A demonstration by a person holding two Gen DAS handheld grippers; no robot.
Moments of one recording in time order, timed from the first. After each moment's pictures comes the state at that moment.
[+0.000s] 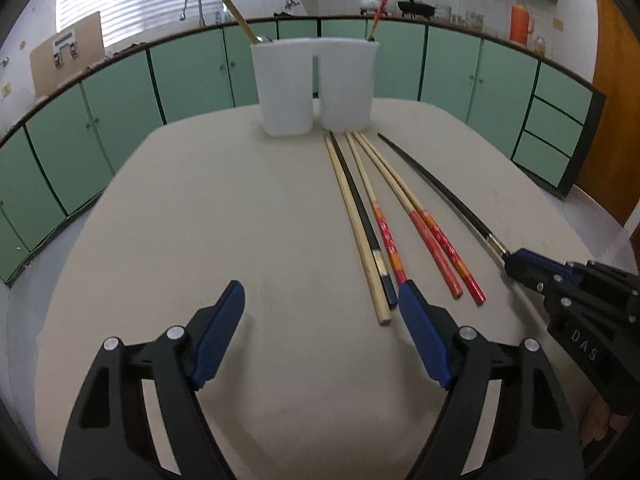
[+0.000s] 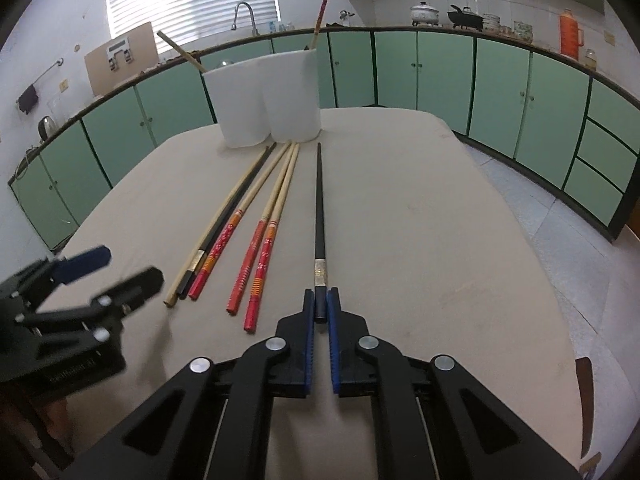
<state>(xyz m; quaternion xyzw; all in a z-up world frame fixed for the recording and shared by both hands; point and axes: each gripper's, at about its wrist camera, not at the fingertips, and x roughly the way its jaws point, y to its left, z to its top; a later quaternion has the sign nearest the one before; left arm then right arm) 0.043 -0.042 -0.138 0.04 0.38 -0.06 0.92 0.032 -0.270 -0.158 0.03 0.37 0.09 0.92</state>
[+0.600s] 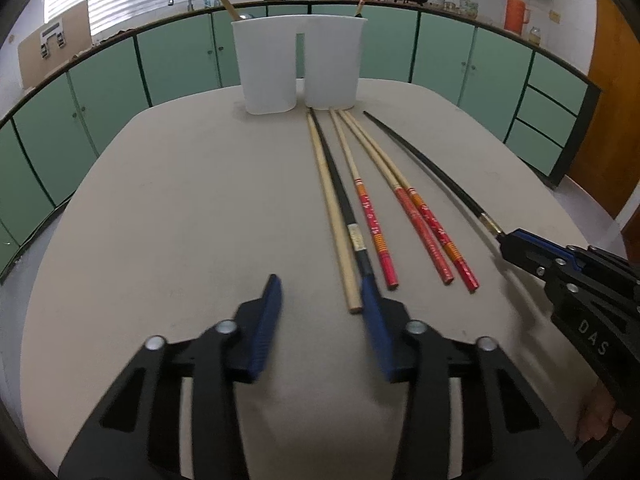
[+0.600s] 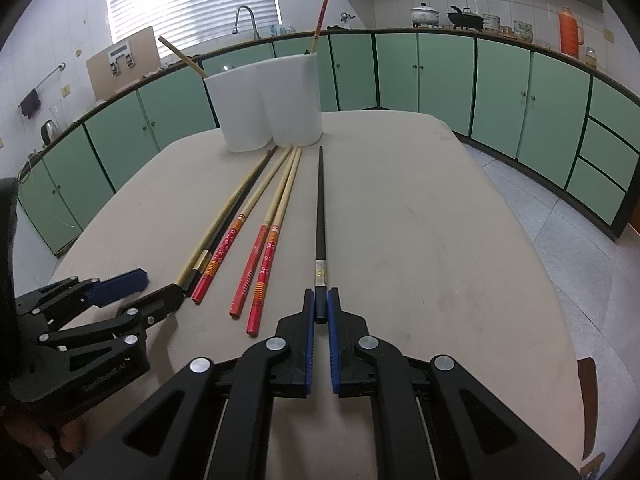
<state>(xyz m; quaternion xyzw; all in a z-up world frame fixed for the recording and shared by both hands) 0.051 -0.056 -0.149 0.03 0.41 -0.08 0.91 0.032 -0.270 -0.156 0.03 0.37 0.10 0.92</state>
